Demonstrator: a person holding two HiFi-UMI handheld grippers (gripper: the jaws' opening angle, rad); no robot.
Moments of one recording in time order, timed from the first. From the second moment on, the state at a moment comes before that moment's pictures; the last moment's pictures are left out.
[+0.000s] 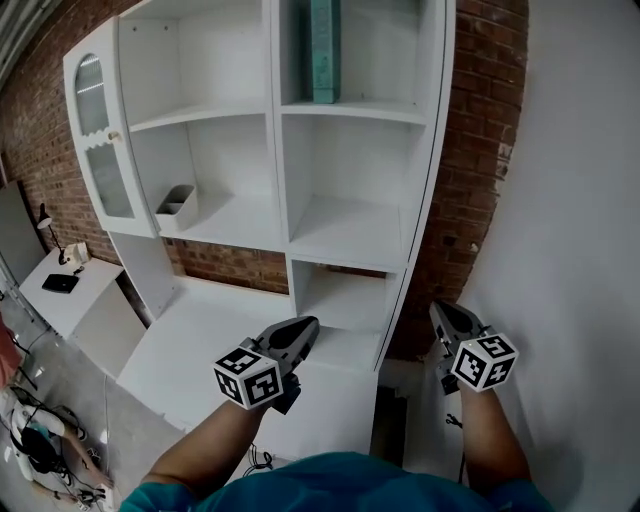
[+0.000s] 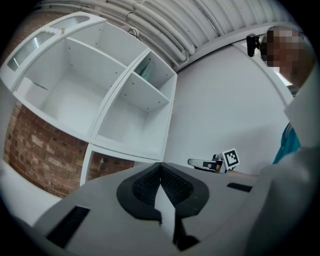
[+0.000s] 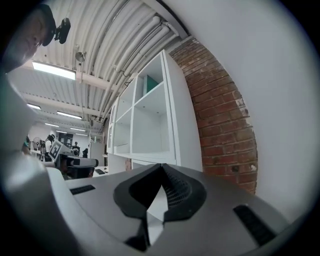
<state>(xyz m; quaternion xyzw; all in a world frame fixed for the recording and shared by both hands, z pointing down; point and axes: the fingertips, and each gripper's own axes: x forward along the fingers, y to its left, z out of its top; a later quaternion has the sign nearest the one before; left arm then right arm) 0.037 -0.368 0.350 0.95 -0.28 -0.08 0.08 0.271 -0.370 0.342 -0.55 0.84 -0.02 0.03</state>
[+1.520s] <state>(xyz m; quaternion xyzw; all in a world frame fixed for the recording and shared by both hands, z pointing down) 0.064 -0.476 -0.038 0.93 -0.34 -0.10 -0.10 0.262 -0.392 0.020 -0.60 0.78 0.18 0.05</state>
